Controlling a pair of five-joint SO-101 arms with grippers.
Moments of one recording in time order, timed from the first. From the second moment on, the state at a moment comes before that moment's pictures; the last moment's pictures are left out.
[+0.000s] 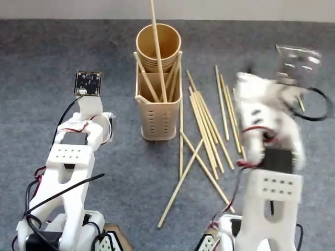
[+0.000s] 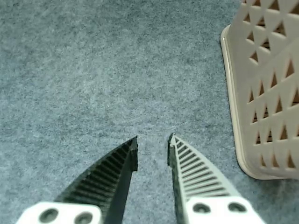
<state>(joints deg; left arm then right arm) -5.2 -30.2 55.3 31.6 5.1 7.6 -45.5 36.3 36.3 -2.9</state>
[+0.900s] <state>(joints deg) -5.2 -30.2 55.4 31.6 5.1 23.6 -21.9 62.4 35.2 12.5</state>
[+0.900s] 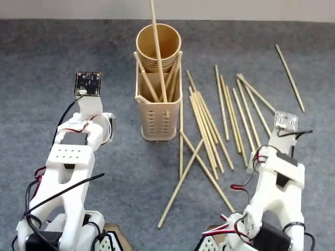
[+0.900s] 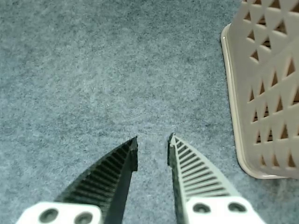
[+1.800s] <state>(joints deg) -5.2 -30.2 55.4 31.6 5.1 28.7 -21.9 61.8 34.4 21.2</state>
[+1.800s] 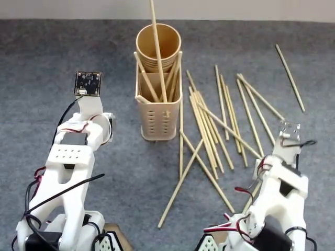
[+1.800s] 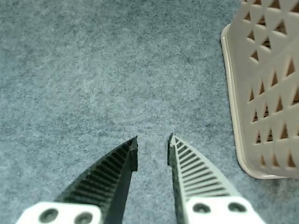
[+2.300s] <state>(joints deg) -5.2 -30.2 55.4 31.6 5.1 3.8 -22.0 -20.0 58.0 -11.3</state>
